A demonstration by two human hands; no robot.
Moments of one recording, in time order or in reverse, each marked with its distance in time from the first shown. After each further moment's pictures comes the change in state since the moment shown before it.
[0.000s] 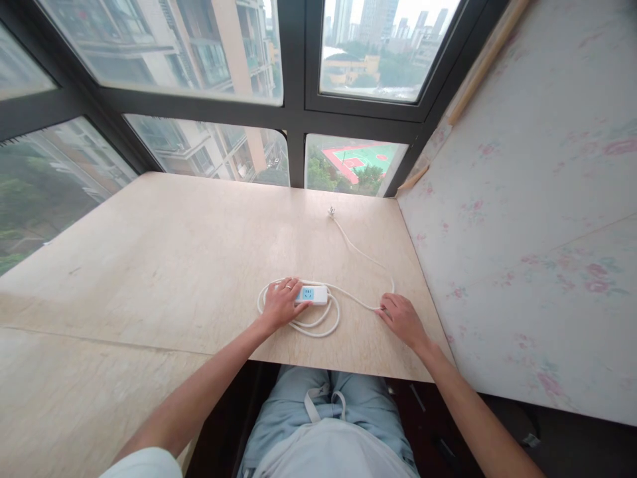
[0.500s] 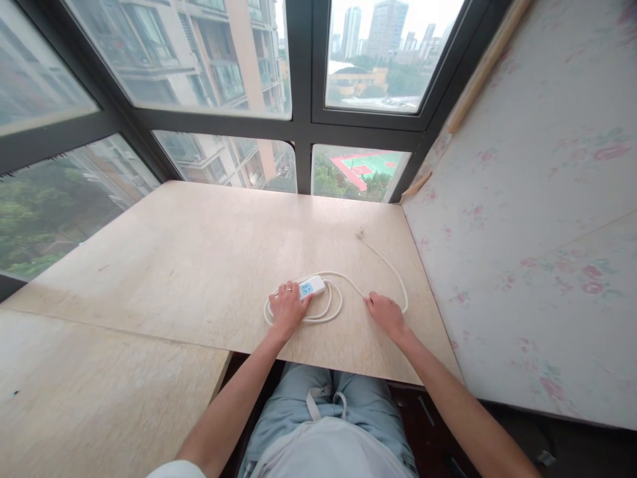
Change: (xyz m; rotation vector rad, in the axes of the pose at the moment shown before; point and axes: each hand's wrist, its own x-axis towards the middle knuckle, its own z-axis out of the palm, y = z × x) left_hand -0.004 0.038 -0.003 0.078 0.049 -0.424; right_hand 0.047 -0.037 0.022 -0.144 -0.180 0.352
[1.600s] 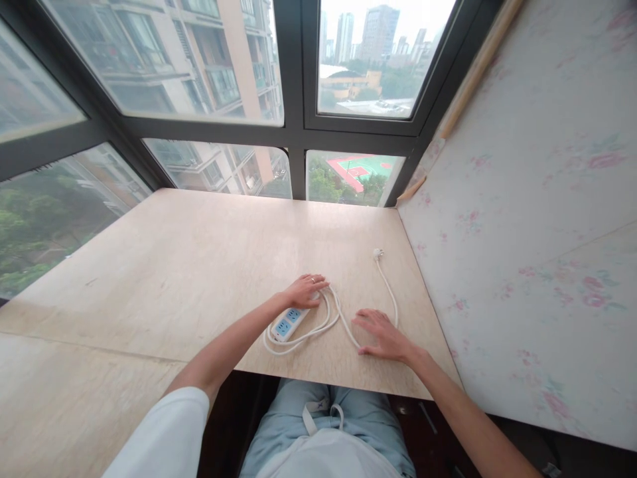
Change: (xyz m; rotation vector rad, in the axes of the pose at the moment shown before) left_hand 0.107 0.000 0.014 -0.167 -0.381 0.823; right_hand -0.026 0.024 -0.011 0.330 -0.066 -0.649
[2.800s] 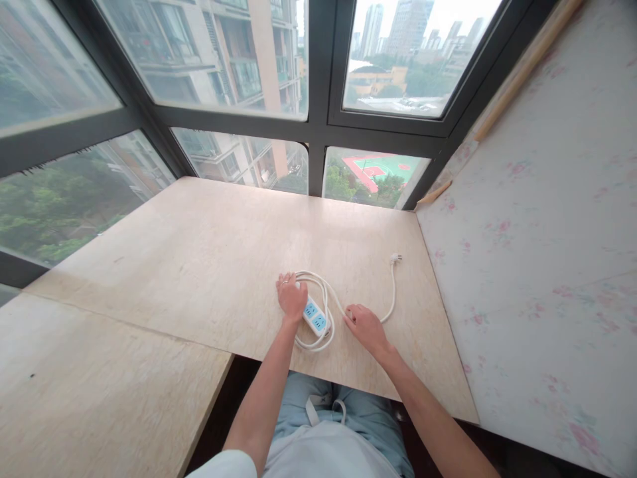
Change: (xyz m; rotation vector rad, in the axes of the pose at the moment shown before) left_hand -0.033 0.032 0.036 -0.063 0.703 -1.104; right_hand 0.070 -0.053 0.026 -0.054 0.077 0.392
